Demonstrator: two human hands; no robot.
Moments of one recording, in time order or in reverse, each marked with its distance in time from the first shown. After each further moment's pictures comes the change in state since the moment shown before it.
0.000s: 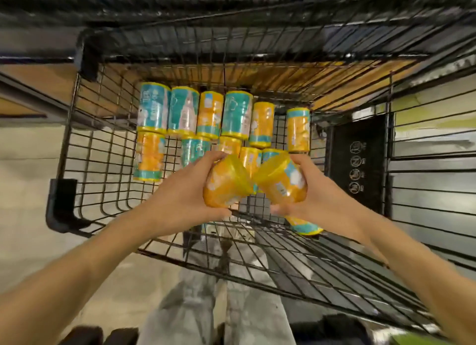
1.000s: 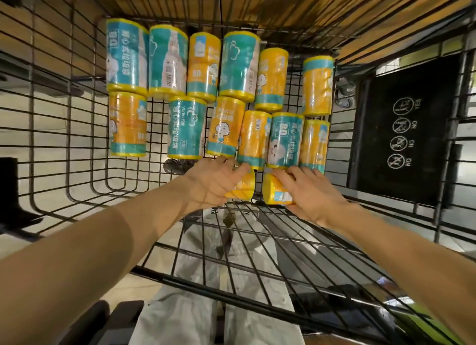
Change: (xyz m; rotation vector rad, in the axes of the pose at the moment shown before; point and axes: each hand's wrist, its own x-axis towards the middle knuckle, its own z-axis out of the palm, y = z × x) left_hand 0.101 -0.091 0.117 0.935 -0.422 0.222; right_hand 0.089 0.161 0.066 -1.061 -0.138 -0.174
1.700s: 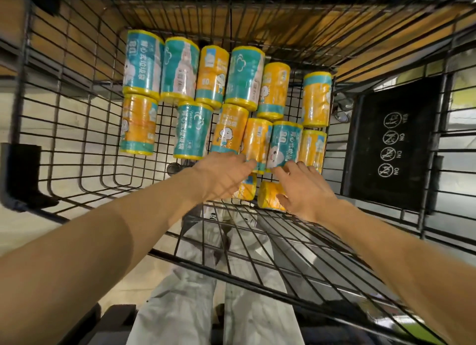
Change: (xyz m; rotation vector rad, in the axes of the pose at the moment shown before) left_hand -0.007 0.007 -0.037 -0.165 0.055 -0.049; right_hand 0.005 -0.017 -0.032 -0.044 0.023 0.078
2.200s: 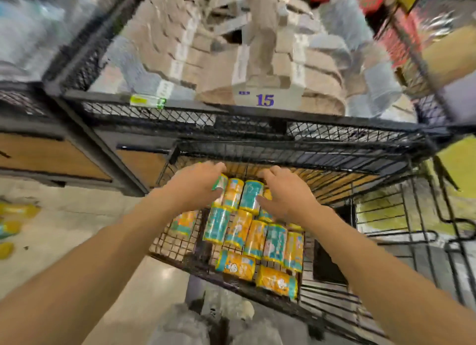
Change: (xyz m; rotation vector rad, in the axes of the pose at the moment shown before) left_hand -0.224 -0.008 -0.203 -0.124 0.496 -0.400; right_hand -0.103 -0.061 -0.278 -0.033 0.469 -0.064
